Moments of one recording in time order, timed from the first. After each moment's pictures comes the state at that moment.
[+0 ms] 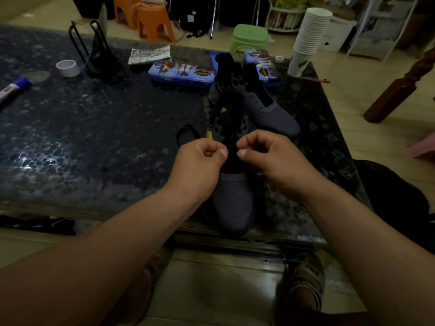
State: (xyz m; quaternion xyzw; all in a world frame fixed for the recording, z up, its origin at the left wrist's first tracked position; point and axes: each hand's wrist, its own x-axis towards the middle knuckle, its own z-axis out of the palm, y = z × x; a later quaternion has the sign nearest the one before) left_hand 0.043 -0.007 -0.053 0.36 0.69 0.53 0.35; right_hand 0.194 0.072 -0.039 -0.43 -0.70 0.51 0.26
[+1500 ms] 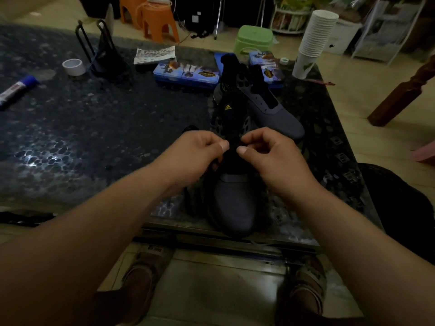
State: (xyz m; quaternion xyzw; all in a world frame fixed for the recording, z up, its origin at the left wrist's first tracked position) left_hand 0.008 0.001 -0.033 0.45 0.66 0.41 0.44; right_hand 0.183 0.060 -0.036 -0.47 -0.69 0.46 0.31
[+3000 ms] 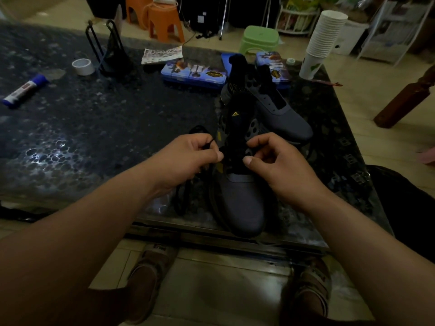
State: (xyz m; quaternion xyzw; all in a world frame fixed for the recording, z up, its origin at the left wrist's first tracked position) left_hand -0.023 -0.012 -0.038 0.47 0.62 0.40 0.49; right_hand 0.186 0.060 -0.048 -0.44 -0.73 0.45 0.27
